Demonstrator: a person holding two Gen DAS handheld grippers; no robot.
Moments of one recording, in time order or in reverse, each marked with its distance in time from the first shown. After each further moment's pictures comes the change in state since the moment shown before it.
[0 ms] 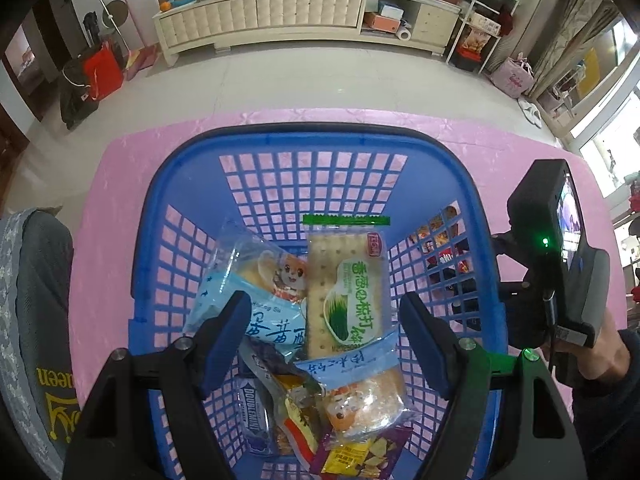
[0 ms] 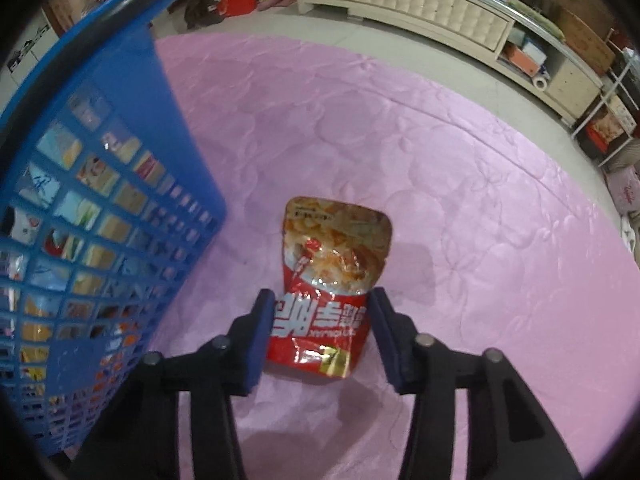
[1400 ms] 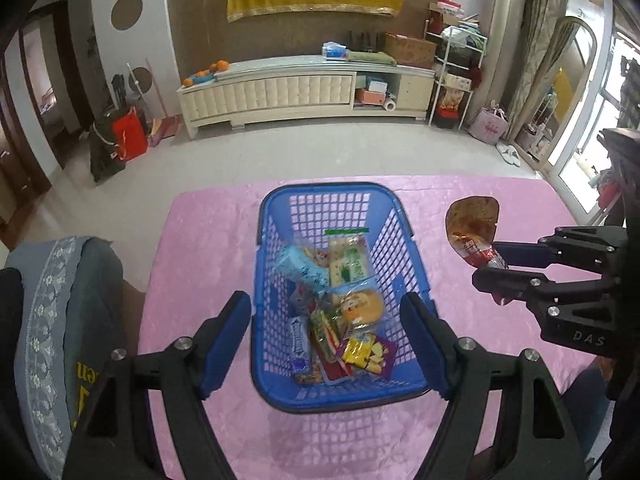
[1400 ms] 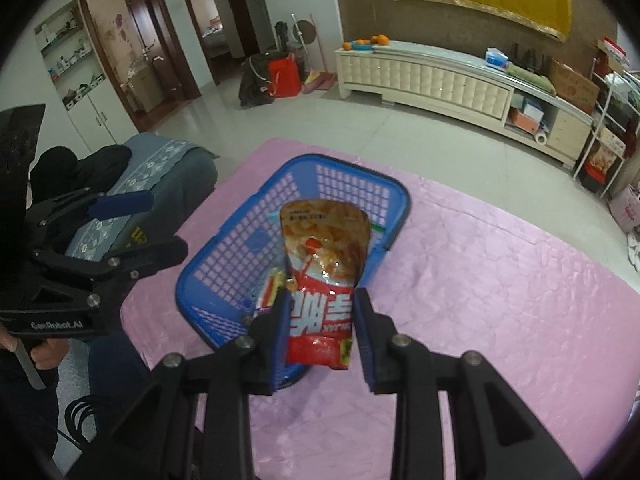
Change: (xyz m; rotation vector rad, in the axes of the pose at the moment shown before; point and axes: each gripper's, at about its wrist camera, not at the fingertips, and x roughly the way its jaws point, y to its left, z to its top) left arm -0.174 0.007 -0.108 0.045 -0.289 0.036; right arm -0.199 0.099 -0.042 0.016 -0.290 0.124
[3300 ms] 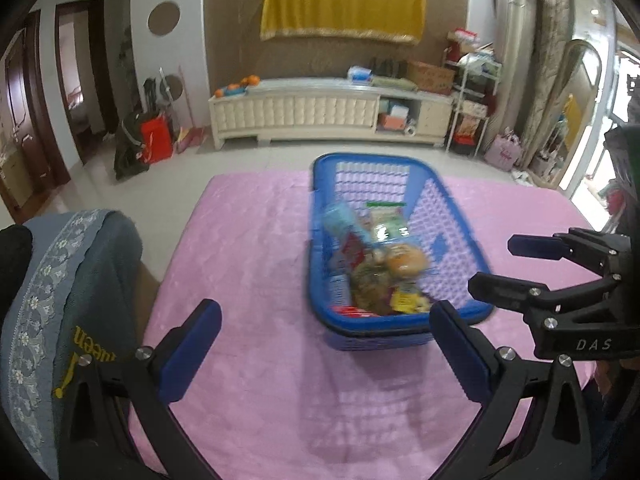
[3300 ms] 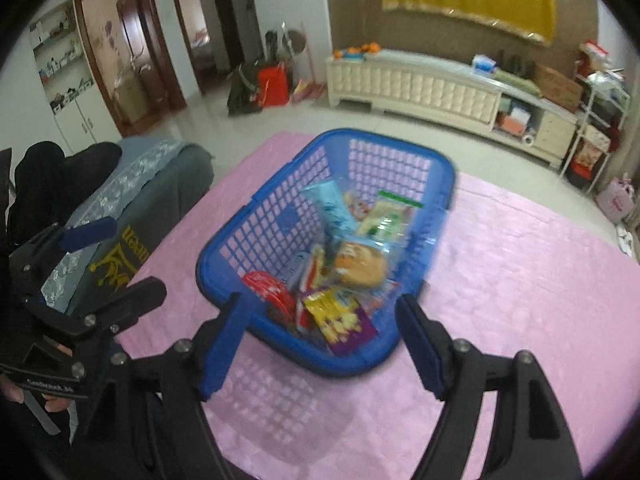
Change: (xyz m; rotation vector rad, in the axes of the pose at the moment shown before) left arm -0.017 0.017 -0.097 -0.050 -0.148 0.040; right arm 0.024 0.072 -0.056 0.034 -0.089 -0.096
